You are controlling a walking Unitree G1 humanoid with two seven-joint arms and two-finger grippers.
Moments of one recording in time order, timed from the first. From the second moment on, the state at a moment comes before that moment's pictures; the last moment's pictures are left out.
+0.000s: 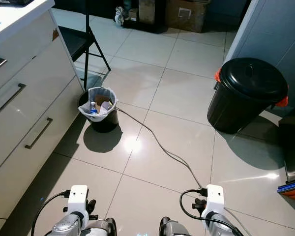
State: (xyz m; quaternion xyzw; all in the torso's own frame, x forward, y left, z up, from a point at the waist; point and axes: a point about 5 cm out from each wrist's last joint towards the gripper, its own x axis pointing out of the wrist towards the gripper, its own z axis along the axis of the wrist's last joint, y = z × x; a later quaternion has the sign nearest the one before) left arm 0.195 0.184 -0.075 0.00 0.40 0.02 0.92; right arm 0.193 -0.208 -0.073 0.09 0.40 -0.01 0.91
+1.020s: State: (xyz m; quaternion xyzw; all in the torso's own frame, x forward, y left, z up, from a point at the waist) left arm 0.198 0.187 -0.073 0.00 0.39 0.03 0.92; right arm 0.197 -0.208 -0.071 0.09 0.40 -0.01 0.91
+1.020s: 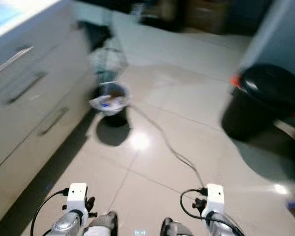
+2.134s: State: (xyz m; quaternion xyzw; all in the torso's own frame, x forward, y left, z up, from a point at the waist) left arm 0.200 0.190 -0.071 0.01 0.38 0.03 0.92; right arm 0.191 -0.203 -0.075 0.10 0.41 0.00 0.91
